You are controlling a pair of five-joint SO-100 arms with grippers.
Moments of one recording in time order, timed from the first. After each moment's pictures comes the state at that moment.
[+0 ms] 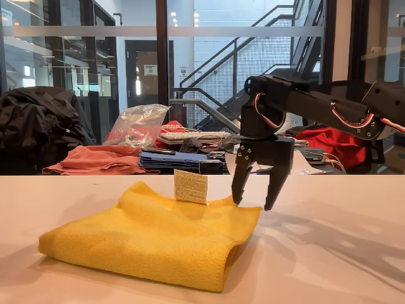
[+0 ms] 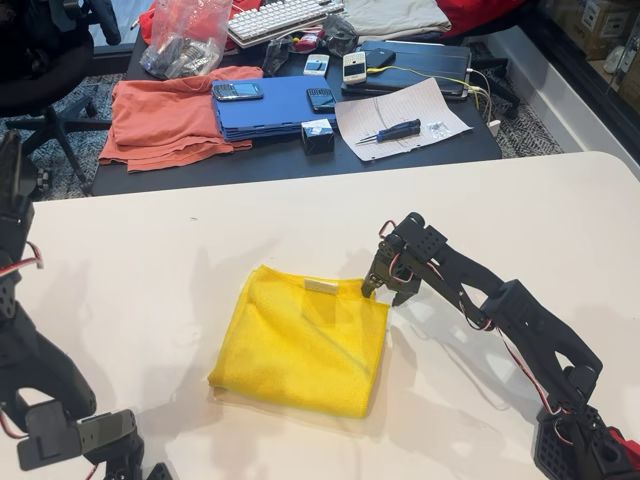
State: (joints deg) arm 0 -46.9 42.4 13.7 104.2 -22.9; arm 1 -9.1 120.1 39.1 95.4 29.1
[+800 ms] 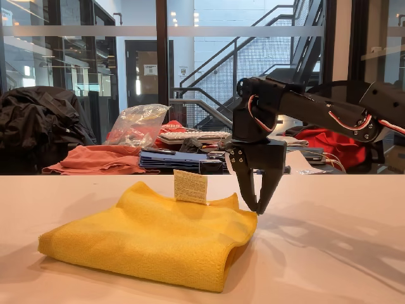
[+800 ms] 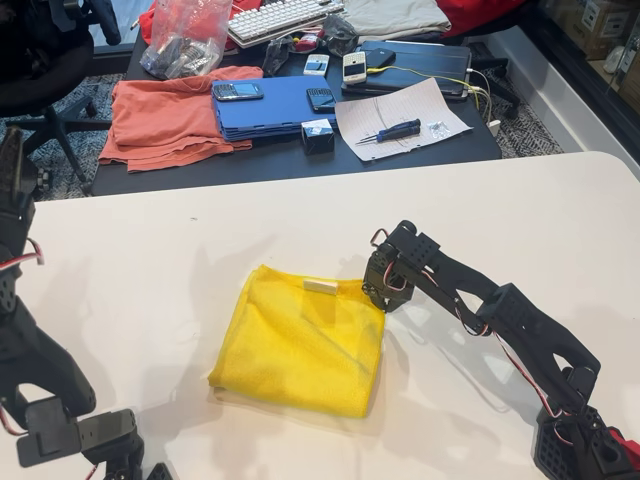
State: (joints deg) arm 0 -50.4 41.5 13.7 100.6 -22.7; arm 1 -9.1 120.2 39.1 95.4 29.1
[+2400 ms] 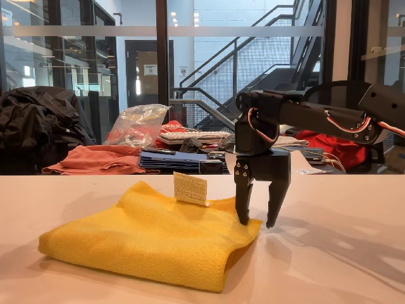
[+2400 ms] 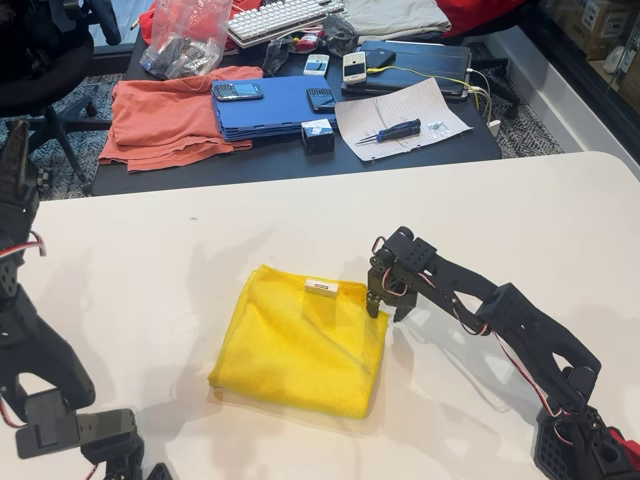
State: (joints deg) arm 0 -49.4 39.2 18.8 100.5 -23.0; arm 1 -9.1 118.1 39.3 95.2 29.5
